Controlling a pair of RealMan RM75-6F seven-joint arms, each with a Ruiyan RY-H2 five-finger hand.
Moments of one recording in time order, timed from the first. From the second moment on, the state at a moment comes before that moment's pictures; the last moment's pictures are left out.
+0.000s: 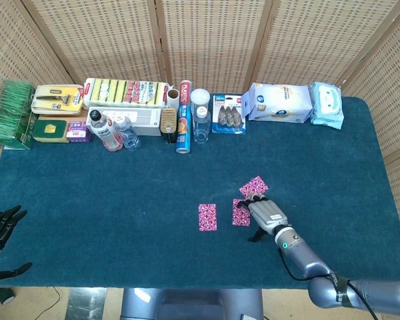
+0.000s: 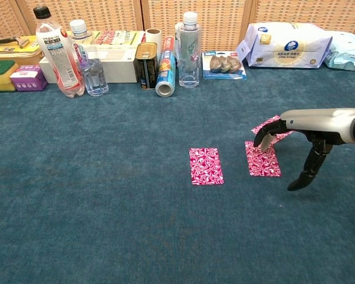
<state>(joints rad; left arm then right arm) -0.02 -0.97 0.13 -1.61 1.72 1.54 -0.25 0.80 -1.34 0.00 -1.76 -0.81 0.83 -0.34</state>
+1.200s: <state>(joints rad) -0.02 -0.98 0.13 -1.61 1.72 1.54 -0.24 0.77 -1.33 0.02 -1.84 -1.08 0.94 -0.37</state>
